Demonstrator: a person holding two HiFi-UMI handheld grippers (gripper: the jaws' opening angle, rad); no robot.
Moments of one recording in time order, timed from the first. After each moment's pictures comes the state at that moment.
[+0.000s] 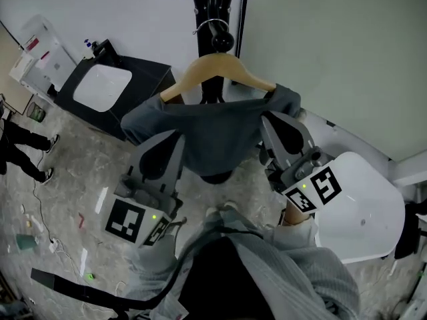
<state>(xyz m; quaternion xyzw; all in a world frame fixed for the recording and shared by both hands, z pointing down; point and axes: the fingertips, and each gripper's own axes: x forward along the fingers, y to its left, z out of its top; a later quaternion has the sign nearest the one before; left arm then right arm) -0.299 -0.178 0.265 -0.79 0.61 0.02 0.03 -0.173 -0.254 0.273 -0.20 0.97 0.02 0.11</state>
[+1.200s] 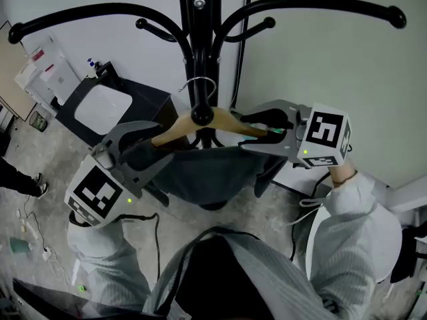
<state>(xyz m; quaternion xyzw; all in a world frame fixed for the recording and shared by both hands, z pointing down) -0.327 -0.251 0.267 -0.83 0.46 -0.31 0.08 -0.221 -0.310 0.283 0.15 0.96 0.11 -0.22</state>
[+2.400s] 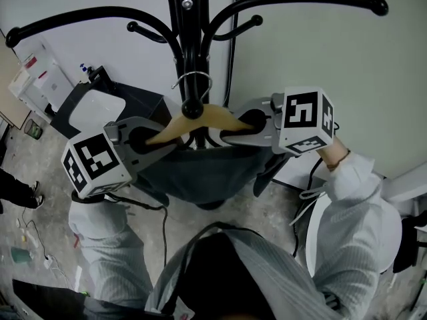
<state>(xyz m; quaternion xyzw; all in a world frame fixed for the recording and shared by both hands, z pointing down) -0.302 -0.266 0.285 -0.89 0.32 -0.32 0.01 -0.236 -0.288 0.286 0.22 0.93 0.10 -0.27</state>
